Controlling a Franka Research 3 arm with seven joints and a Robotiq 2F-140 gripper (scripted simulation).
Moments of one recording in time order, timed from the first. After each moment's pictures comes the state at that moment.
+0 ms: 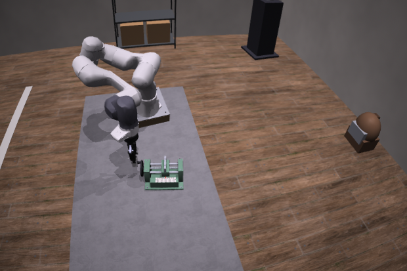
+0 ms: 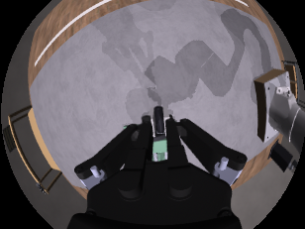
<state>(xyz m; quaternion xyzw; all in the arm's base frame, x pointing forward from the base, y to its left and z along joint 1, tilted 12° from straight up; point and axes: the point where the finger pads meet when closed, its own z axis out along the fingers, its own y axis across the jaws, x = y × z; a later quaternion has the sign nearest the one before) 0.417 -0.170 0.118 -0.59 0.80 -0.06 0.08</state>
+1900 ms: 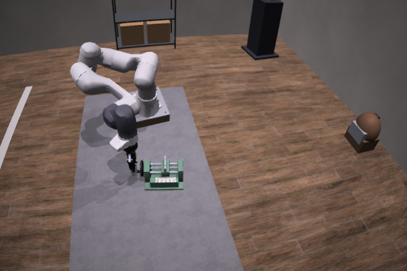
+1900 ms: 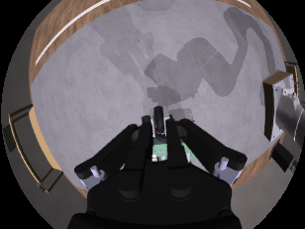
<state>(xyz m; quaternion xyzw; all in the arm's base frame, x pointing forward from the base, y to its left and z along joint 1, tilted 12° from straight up) 0.464 -0.185 0.114 -0.59 0.80 -0.06 0.09</state>
